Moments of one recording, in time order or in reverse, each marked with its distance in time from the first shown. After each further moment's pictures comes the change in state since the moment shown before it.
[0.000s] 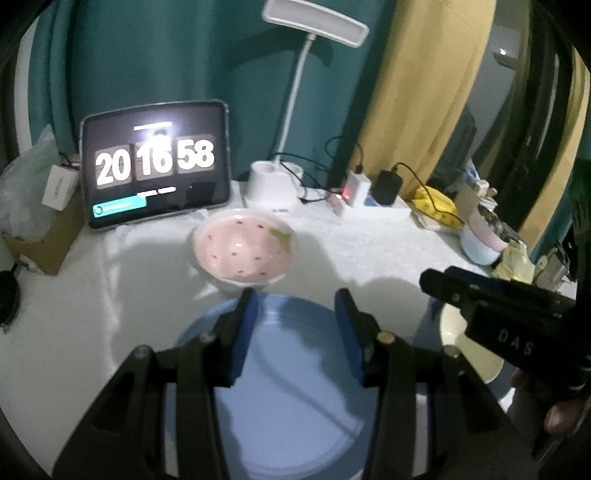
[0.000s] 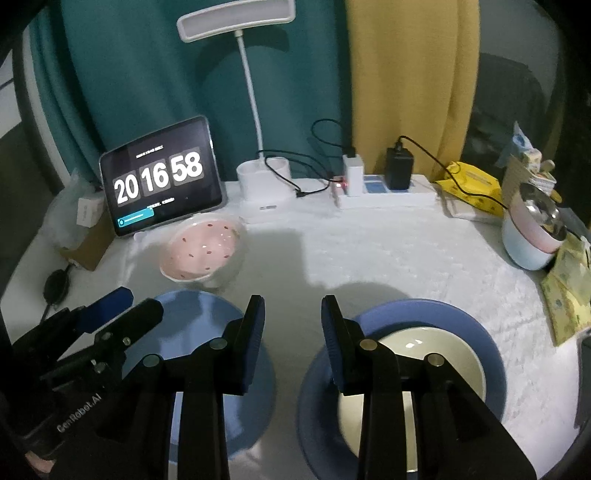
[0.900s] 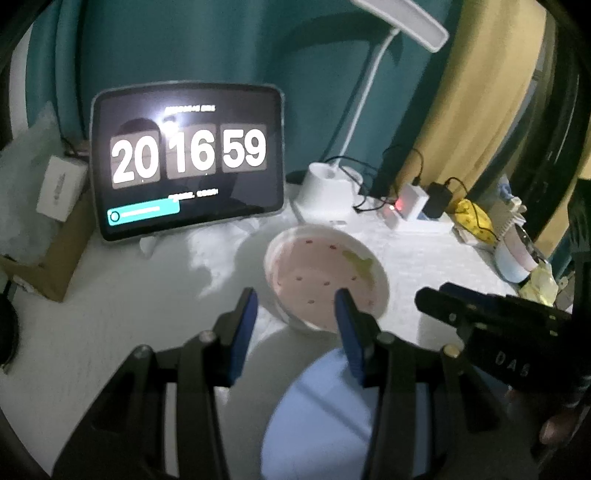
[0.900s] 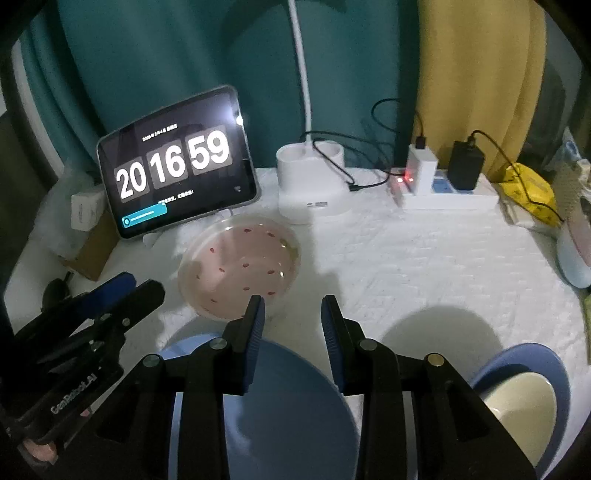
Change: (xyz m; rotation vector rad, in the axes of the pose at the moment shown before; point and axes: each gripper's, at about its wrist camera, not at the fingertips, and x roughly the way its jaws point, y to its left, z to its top) left arm 0.050 0.081 0.034 -0.048 0.046 0.013; right arm 0.079 0.065 0.031 -0.008 0.083 0.042
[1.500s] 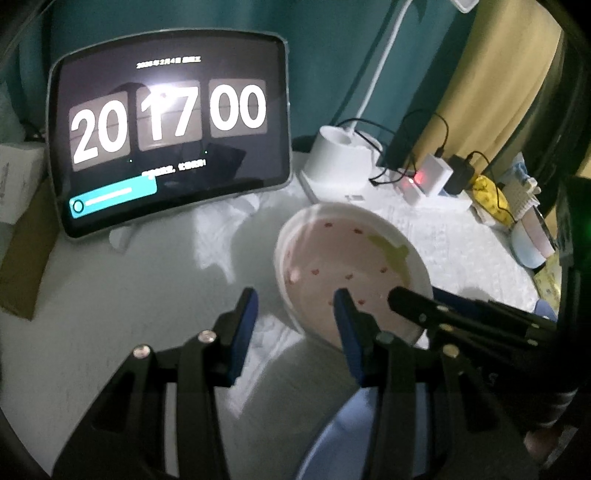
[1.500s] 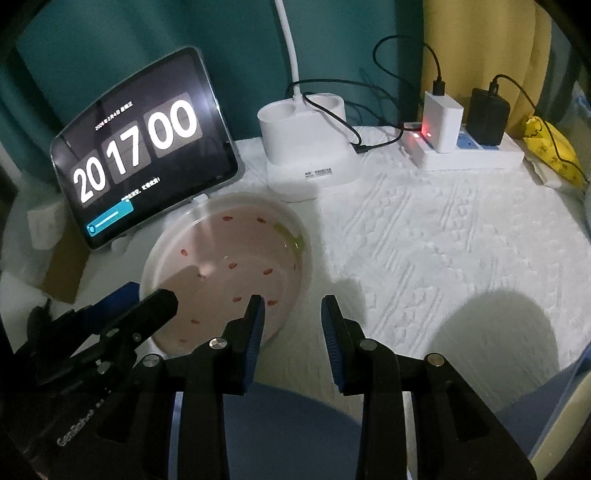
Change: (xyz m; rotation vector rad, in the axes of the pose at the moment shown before) left arm 0.058 0.012 0.010 0.027 0.119 -0.006; right arm 0.073 0.002 0.007 0.117 0.087 -0.012
